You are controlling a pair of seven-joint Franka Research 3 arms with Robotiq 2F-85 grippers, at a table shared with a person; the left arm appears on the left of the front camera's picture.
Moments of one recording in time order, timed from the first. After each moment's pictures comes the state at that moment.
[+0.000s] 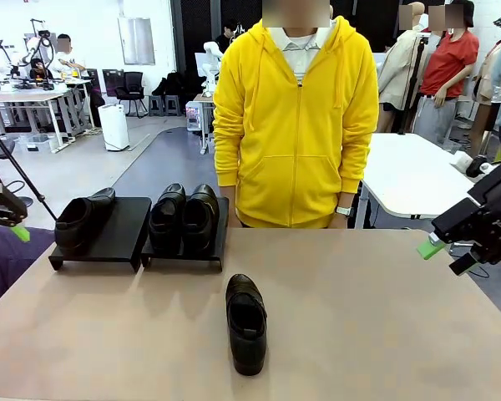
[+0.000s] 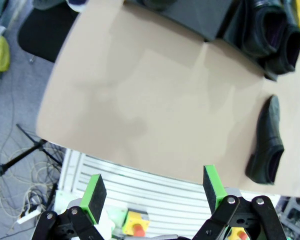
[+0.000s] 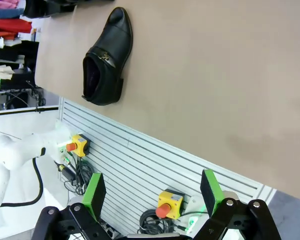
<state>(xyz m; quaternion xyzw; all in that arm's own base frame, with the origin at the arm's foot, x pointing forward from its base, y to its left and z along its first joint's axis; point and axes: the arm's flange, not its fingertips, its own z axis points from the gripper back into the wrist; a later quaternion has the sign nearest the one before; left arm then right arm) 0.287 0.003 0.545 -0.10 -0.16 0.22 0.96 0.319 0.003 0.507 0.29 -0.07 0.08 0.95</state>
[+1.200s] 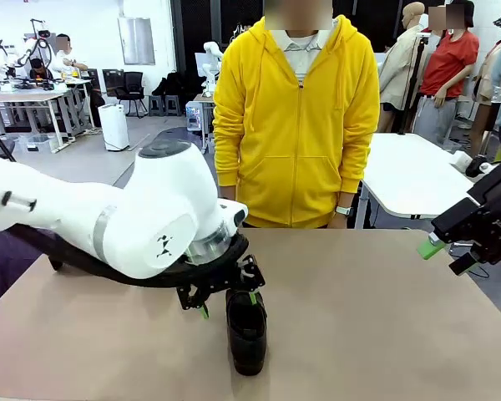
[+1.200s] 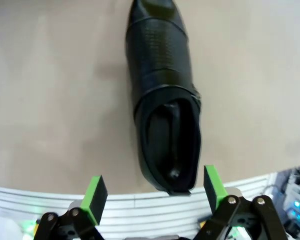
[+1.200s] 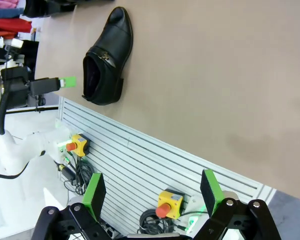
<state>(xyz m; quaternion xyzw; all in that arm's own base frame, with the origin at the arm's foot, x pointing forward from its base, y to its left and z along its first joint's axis) 0.336 -0.354 0.408 -0.11 -0.10 0.08 0.99 0.319 0.003 0.508 0.29 -0.07 0.09 0.95</state>
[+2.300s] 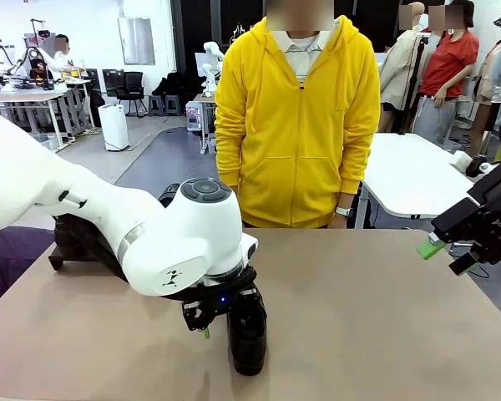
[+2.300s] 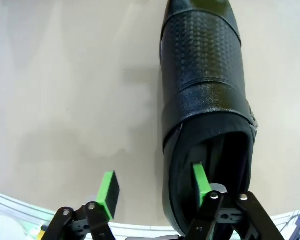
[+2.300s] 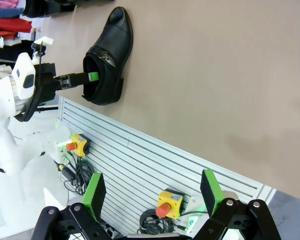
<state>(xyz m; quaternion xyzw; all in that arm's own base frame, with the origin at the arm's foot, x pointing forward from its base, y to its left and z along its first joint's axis) 0.343 -0.370 0.348 -0.03 -0.11 0.11 0.99 0.319 0.003 0.508 0.29 -0.07 0.09 0.95</state>
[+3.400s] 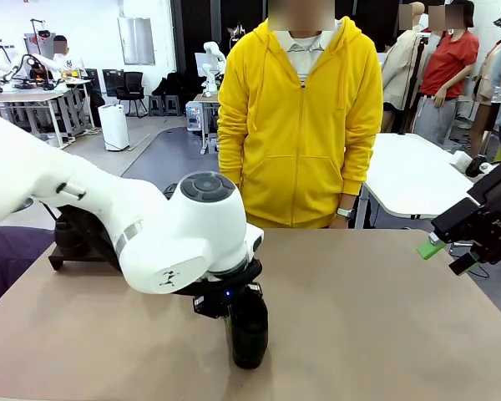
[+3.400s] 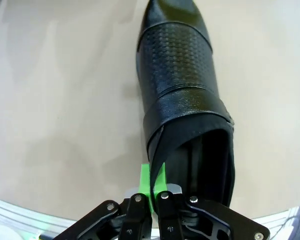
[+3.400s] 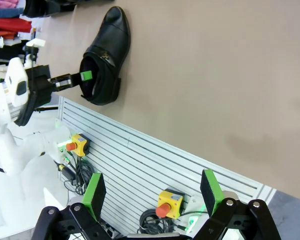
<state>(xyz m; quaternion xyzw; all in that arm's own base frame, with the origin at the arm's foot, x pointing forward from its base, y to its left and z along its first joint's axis) 0.335 -0.378 0.373 -0.05 -0.16 0.09 0.98 0.319 0.003 0.508 0.29 -0.07 0.09 0.95</state>
